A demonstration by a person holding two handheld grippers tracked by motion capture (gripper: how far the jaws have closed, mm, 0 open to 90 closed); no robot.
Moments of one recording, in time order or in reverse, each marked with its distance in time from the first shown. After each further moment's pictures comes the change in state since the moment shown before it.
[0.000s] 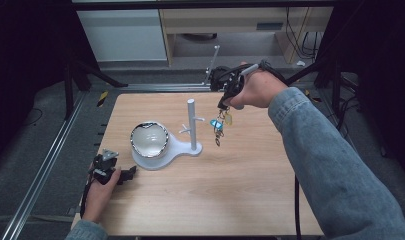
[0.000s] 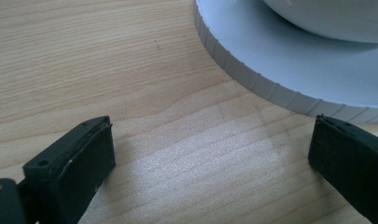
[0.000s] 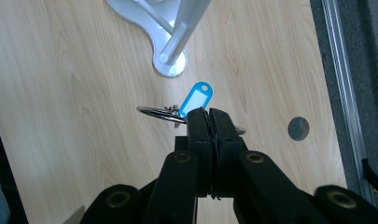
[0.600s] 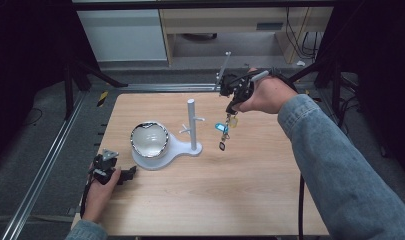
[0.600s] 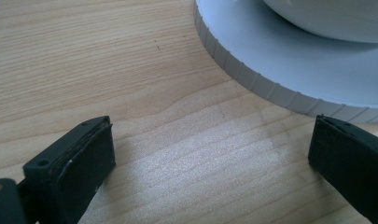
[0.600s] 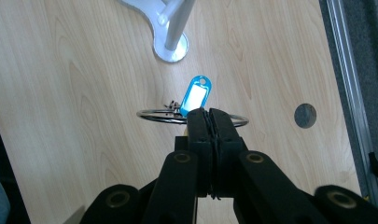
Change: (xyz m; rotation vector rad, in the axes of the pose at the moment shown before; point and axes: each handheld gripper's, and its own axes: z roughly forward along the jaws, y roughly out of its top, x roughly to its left) left arm 0.000 0.000 0.000 0.000 0.000 0.000; right arm 0.001 -0.025 0.004 -0.002 0.005 0.020
